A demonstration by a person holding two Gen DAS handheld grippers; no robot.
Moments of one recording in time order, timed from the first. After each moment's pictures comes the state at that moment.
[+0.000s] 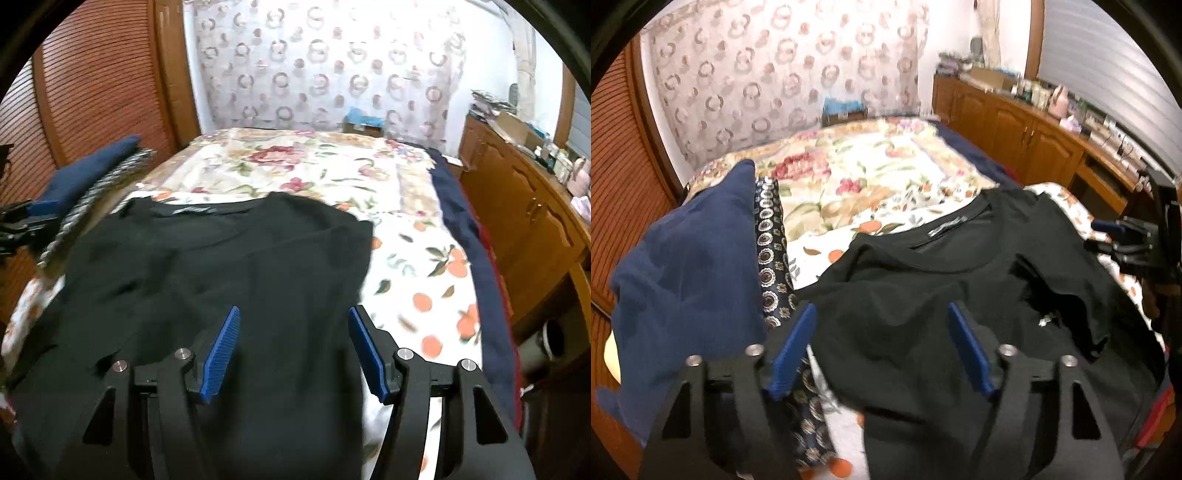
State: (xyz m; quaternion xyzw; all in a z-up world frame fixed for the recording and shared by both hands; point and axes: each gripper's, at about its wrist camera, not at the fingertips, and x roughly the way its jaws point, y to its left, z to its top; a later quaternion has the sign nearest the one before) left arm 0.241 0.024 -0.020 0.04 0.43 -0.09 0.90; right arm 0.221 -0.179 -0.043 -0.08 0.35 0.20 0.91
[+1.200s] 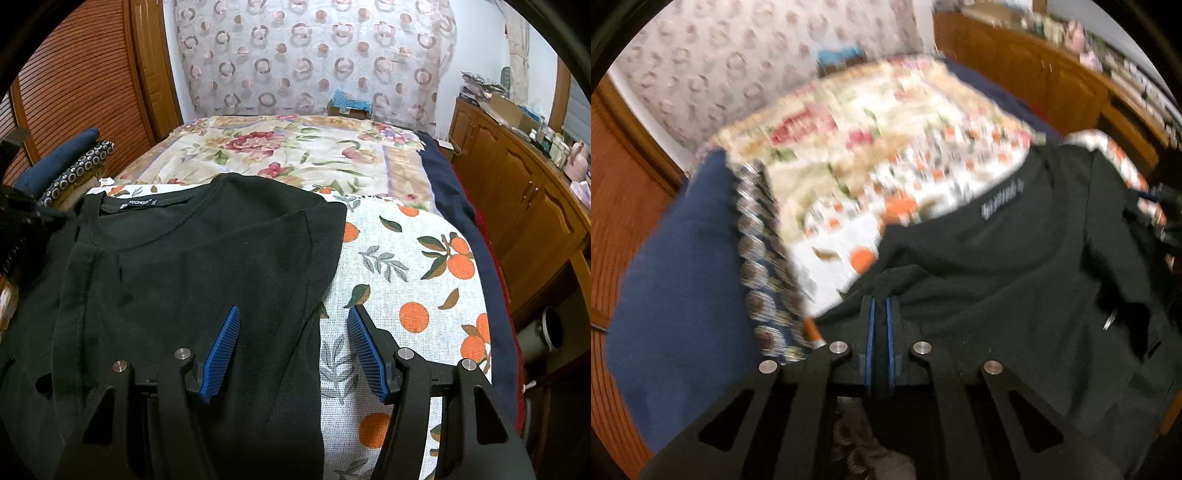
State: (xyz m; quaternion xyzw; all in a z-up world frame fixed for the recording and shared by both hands) left arm 0.299 0.015 -0.032 0.11 0.51 -0.07 0.85; right arm 0.262 -0.186 -0.066 -0.07 0.37 0.19 0.91
